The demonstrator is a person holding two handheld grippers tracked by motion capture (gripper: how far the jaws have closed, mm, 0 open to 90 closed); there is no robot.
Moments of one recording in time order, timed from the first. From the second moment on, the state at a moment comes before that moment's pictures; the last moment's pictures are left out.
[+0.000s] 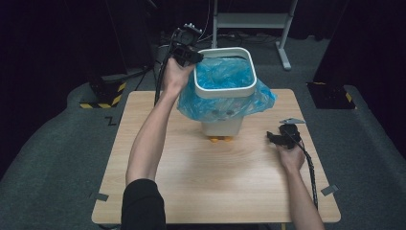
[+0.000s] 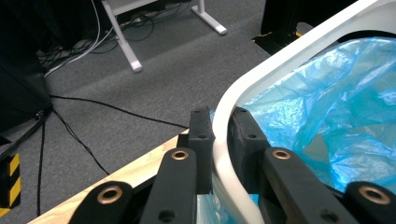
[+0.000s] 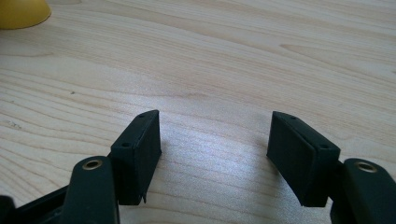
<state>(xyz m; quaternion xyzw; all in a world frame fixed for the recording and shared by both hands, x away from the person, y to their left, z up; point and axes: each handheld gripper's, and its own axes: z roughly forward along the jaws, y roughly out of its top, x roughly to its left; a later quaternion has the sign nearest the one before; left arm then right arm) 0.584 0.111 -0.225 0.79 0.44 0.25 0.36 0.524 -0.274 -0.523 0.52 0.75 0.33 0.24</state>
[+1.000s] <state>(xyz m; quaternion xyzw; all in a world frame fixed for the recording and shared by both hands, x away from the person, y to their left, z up) 0.585 0.115 -0.230 0.78 0.43 0.25 0.39 0.501 -0.277 -0.444 0.48 0.73 0.45 0.20</state>
